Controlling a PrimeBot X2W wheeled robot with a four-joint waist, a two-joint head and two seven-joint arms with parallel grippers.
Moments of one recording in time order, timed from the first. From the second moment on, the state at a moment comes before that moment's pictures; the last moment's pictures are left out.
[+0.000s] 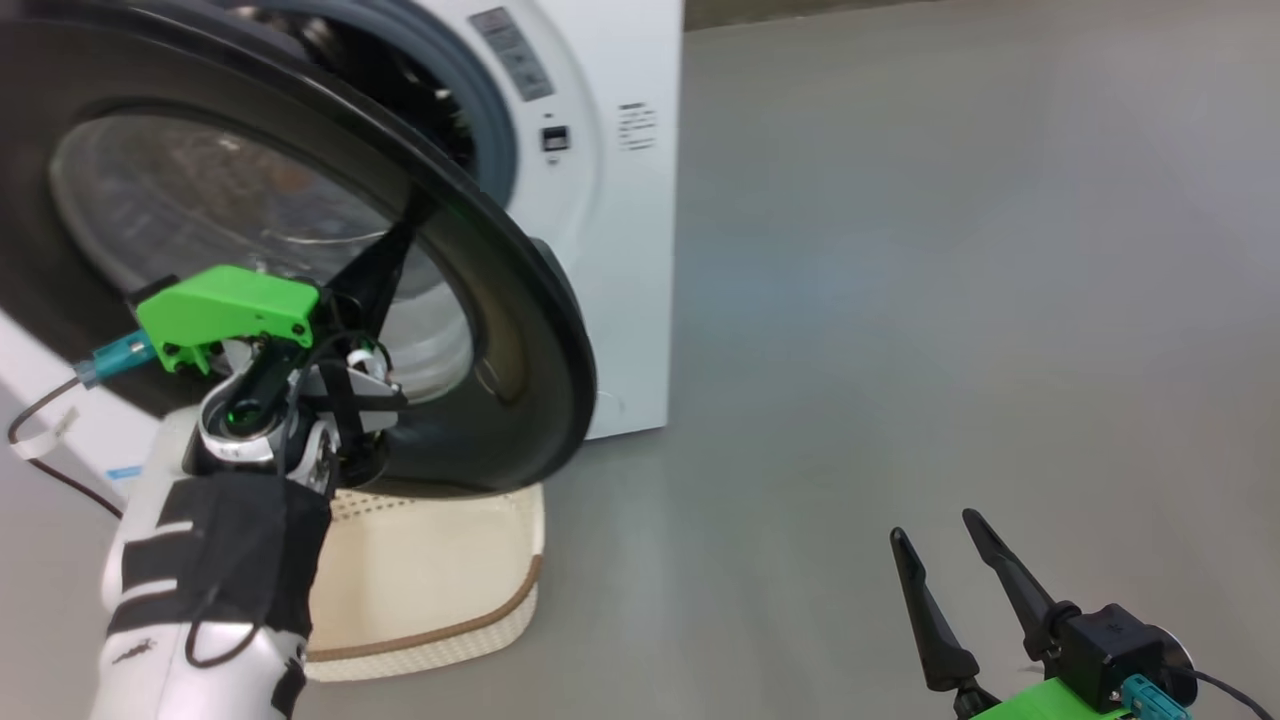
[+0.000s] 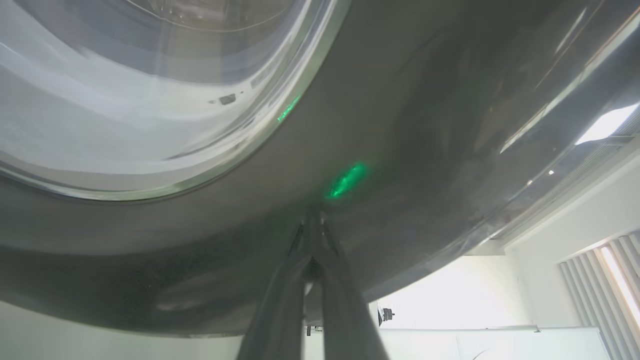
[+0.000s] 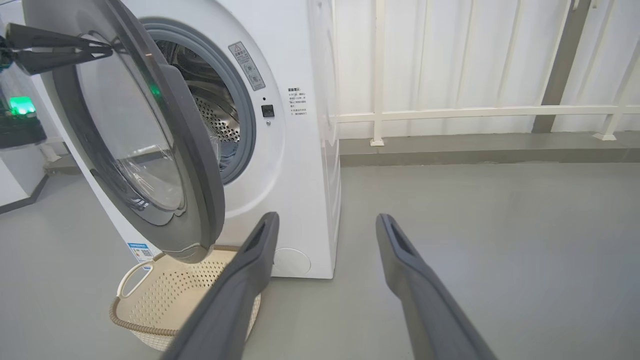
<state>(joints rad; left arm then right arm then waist) -0.80 0.03 -0.14 0.69 -1.69 0.03 0.28 0.03 -0.05 0.07 0.08 0.14 0.13 -0.26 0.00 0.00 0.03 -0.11</state>
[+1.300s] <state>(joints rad) -0.49 0.29 -0.54 0.52 -0.76 0.12 -0.25 0.07 -0.05 -0.02 0.06 0.12 0.13 -0.26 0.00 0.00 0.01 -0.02</state>
